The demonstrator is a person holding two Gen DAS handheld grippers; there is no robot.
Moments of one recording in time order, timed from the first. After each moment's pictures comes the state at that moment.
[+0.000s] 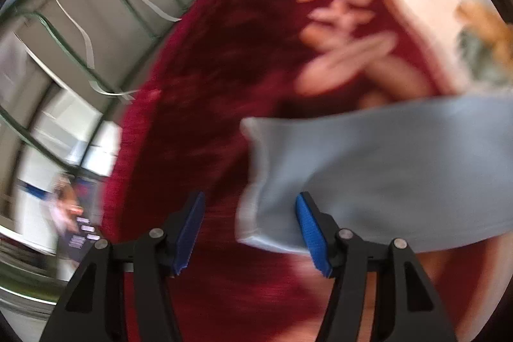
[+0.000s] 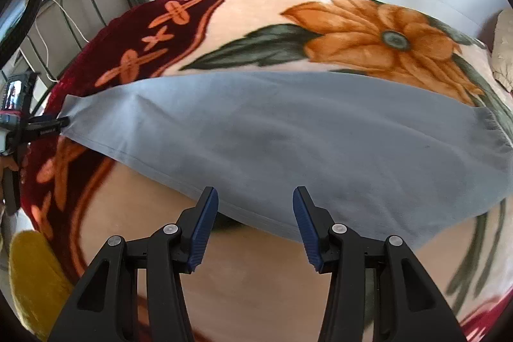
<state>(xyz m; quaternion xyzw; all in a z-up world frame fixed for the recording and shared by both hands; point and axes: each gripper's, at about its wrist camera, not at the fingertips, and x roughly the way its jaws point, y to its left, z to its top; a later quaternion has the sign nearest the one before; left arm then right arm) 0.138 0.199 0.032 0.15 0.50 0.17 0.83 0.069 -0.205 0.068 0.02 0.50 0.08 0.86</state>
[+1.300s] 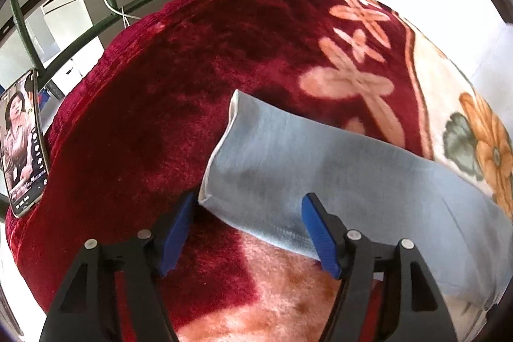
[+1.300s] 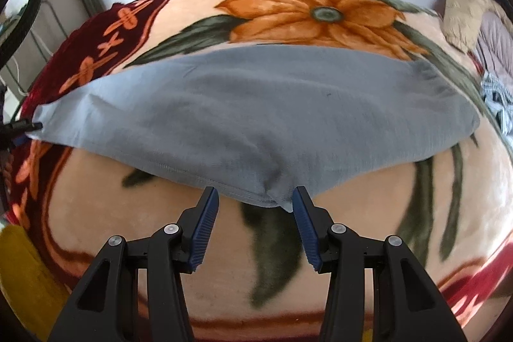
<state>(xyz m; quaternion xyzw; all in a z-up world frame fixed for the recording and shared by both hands) 0.126 0.213 0.033 -0.11 0.51 0.16 0.84 0.031 -0.277 0.065 0.05 0.51 0.00 0.86</state>
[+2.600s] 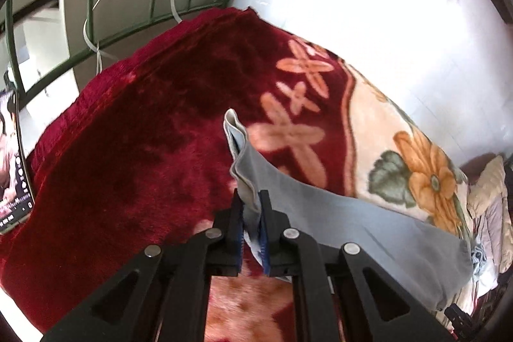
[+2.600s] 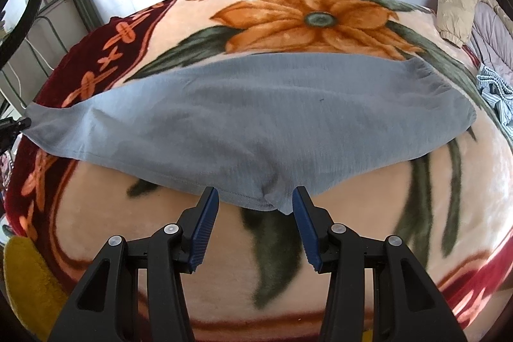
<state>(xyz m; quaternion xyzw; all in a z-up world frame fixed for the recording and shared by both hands) 0.111 0.212 0.099 -0.18 0.42 0.05 0.89 0.024 -0.285 0.073 0.07 0.49 0.00 0.87</state>
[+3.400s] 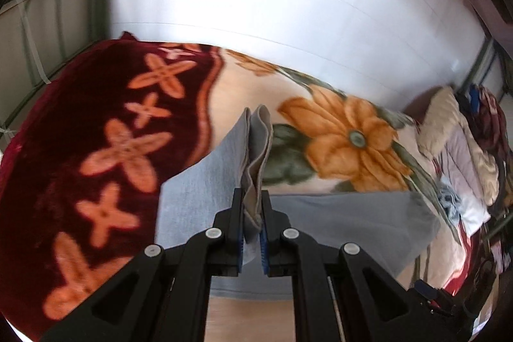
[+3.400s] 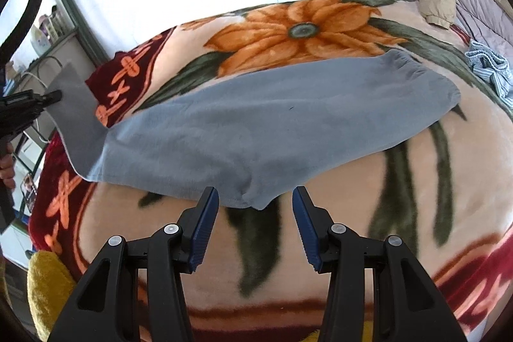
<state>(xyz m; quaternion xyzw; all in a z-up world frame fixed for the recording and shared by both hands) 0.129 -0.004 0.165 -0.09 0.41 -0.10 0.90 -0.003 -0.333 0.088 0.15 0.45 0.01 0.88</state>
